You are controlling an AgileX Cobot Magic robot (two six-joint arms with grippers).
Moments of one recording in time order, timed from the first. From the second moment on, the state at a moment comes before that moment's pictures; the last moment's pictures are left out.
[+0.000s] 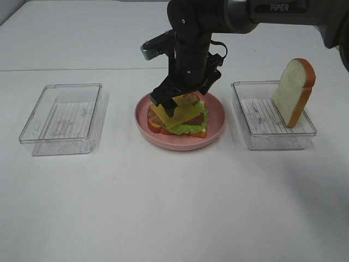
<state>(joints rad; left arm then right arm) 0.07 0.00 -0.52 -0.02 1.08 0.00 0.59 2.30 -1.87 -0.21 0.93 0.07</state>
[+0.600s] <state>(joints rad) 0.07 0.00 -0.52 -0.02 1.08 0.00 0.55 2.08 -1.87 -0.30 1.05 0.10</state>
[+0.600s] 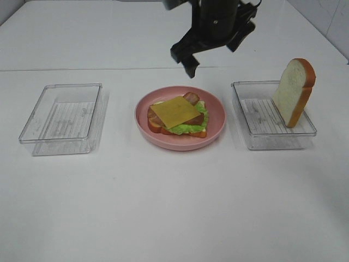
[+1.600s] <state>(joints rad) 0.07 0.00 -0.52 -0.02 1.08 0.00 0.05 2.00 -1.88 -0.06 1.12 0.01</state>
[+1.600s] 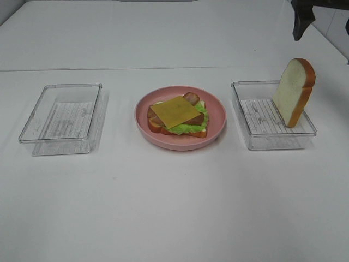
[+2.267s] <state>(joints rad) 0.07 0.00 -0.52 -0.02 1.08 0.00 0.05 2.22 -1.88 0.00 1.08 -0.04</state>
